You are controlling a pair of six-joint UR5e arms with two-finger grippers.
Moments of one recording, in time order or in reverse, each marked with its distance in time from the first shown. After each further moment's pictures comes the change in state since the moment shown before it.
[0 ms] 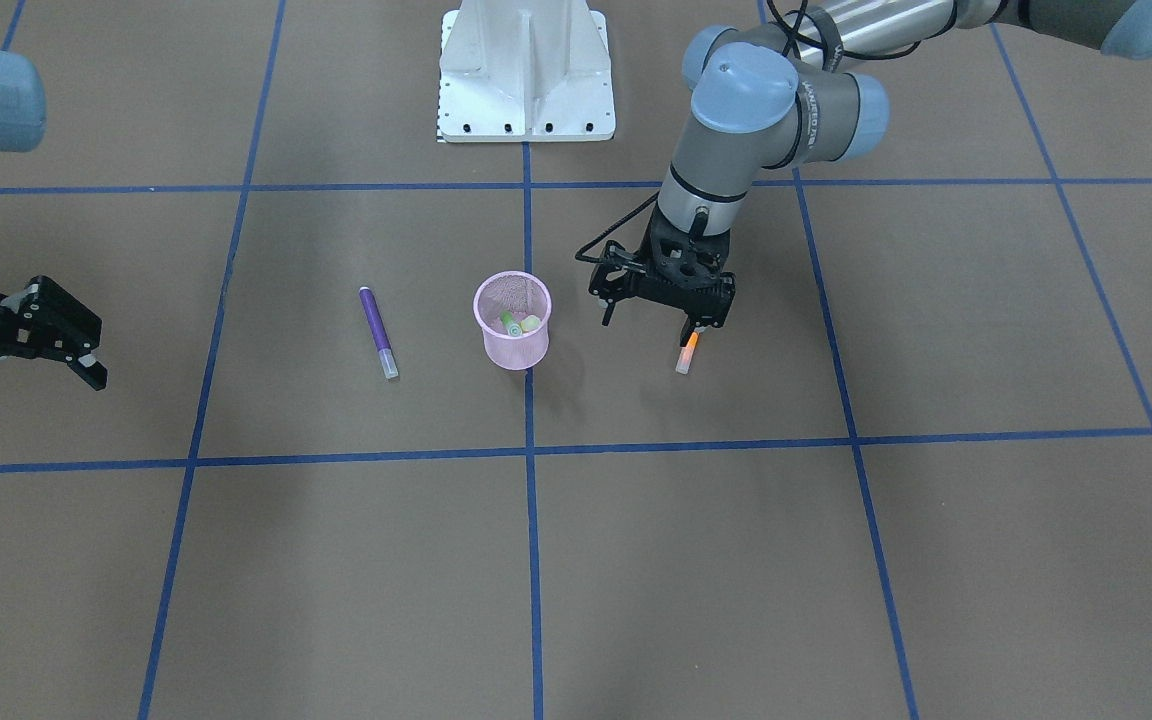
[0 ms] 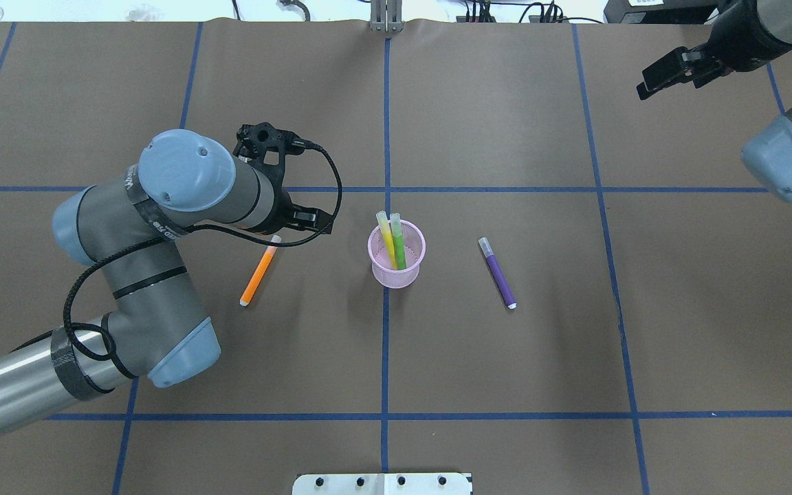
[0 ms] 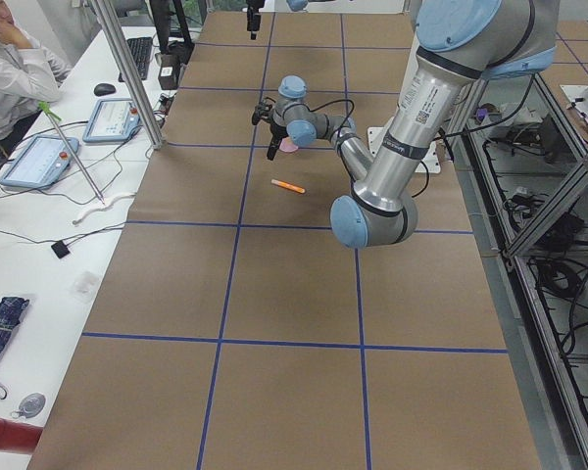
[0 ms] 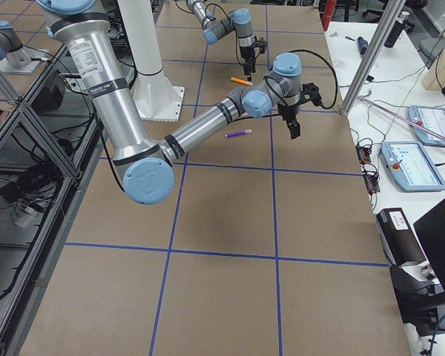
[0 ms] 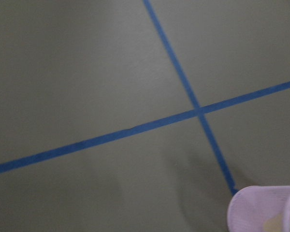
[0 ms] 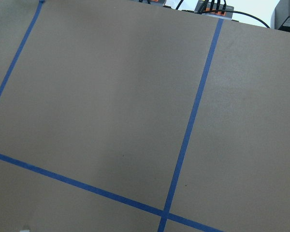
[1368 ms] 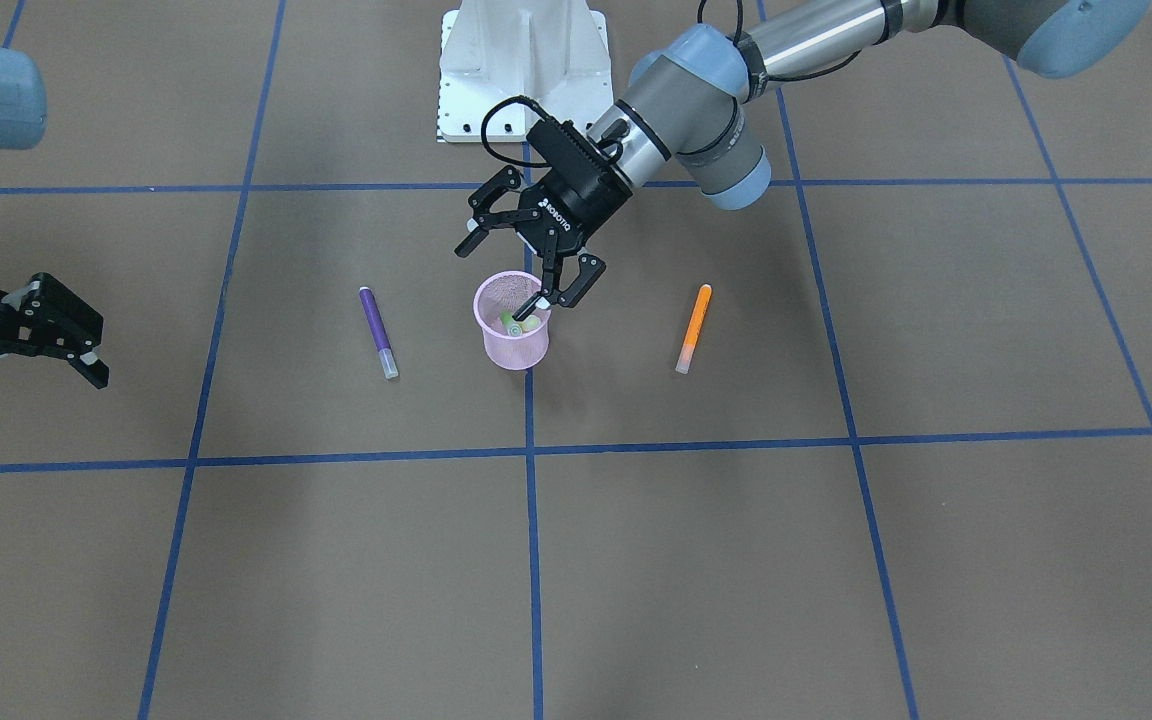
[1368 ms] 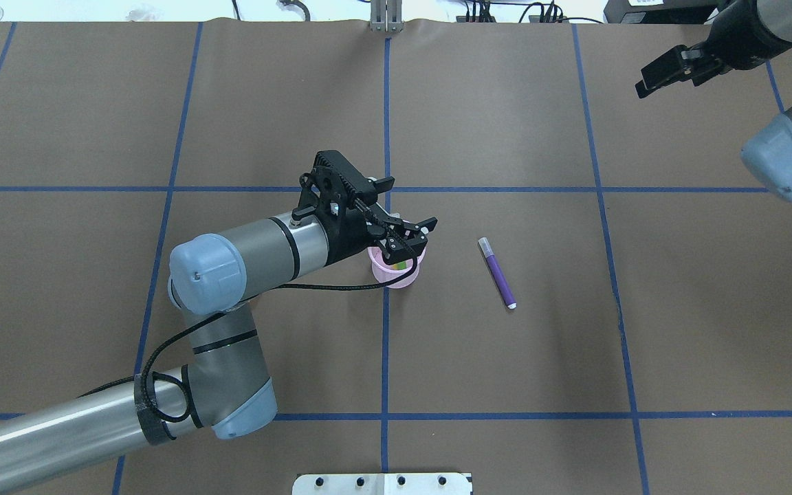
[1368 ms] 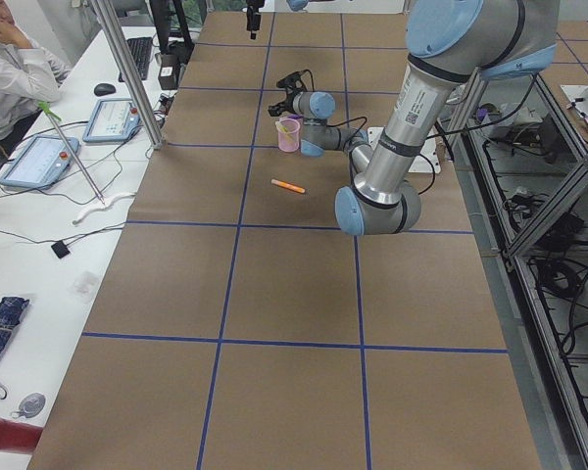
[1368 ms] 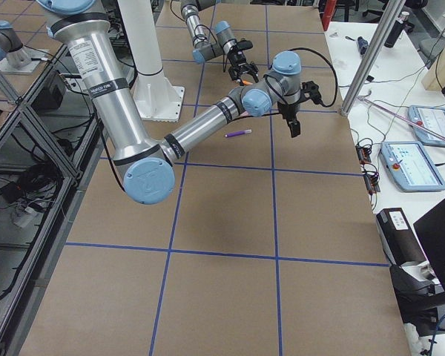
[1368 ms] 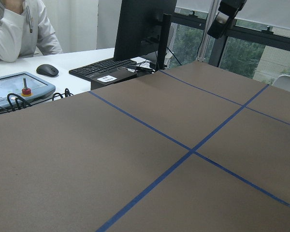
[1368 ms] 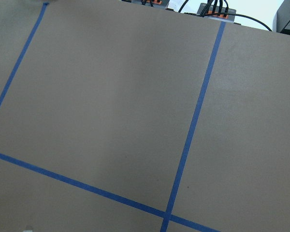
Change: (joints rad) left arm 0.157 -0.095 0.199 -0.901 0.360 0.444; right arm 0.000 0.003 0.006 0.000 0.000 -0.001
